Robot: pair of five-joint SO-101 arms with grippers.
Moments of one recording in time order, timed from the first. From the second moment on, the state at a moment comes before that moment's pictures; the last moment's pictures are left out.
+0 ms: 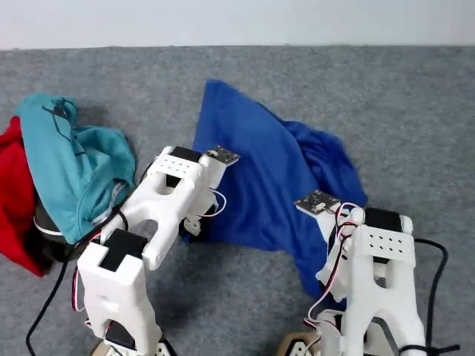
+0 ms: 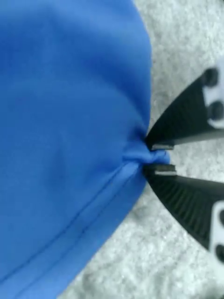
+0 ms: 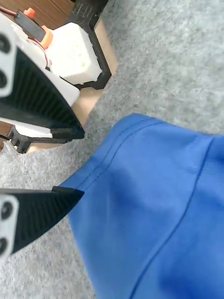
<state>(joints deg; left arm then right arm) 14.4 24.9 13.5 81.8 -8.7 7.9 -34.2 55.0 89.8 43.6</state>
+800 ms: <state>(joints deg) 14.4 27.6 8.1 89.4 -8.9 26.3 -34.2 57.1 84.7 41.2</state>
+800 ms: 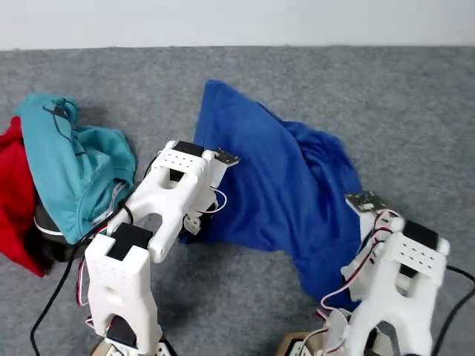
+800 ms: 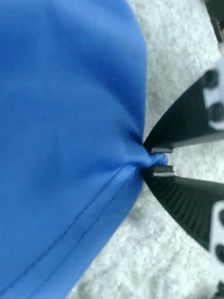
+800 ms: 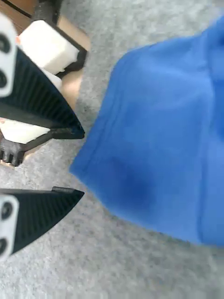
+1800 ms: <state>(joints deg) 14.4 27.6 7.8 89.5 -9.0 28.6 -35.9 75.5 58.6 47.7</state>
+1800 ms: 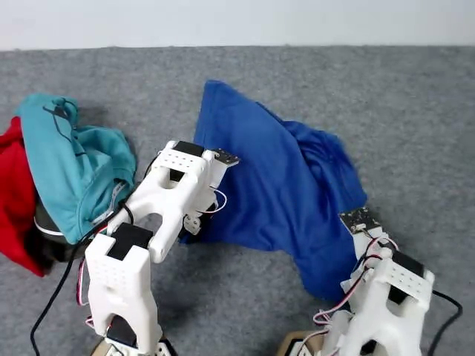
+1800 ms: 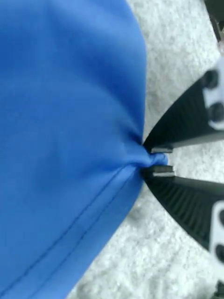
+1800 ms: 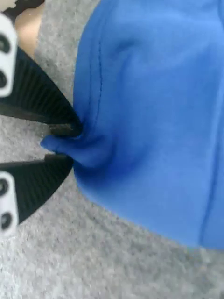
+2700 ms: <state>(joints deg) 14.3 17.5 -15.3 99.3 -8.7 24.9 -34.7 33.1 81.4 44.1</state>
